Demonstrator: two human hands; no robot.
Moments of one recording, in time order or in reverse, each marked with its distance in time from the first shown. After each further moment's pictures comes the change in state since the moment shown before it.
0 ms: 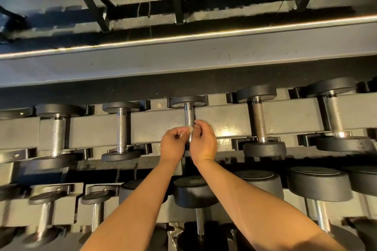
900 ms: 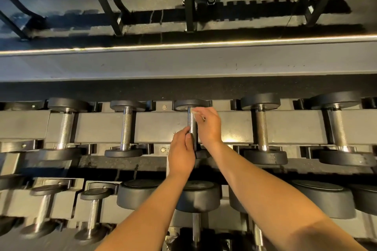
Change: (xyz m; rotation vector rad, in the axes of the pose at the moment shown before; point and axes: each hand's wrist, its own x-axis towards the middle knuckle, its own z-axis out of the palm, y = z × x) left_hand -0.030 -0.009 0.024 0.240 0.167 0.223; right_hand 0.045 -0.037 -0.021 0.221 -0.213 -0.148
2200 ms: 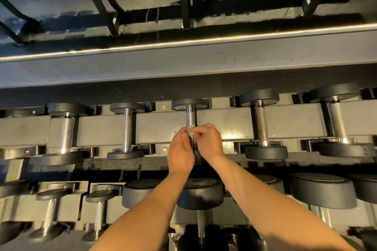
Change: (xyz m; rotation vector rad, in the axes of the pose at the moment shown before) left_hand -0.001 0.001 -0.006 0.043 -0.003 -0.050; right_hand -0.032 0.024 -0.004 -0.381 -0.127 -0.046
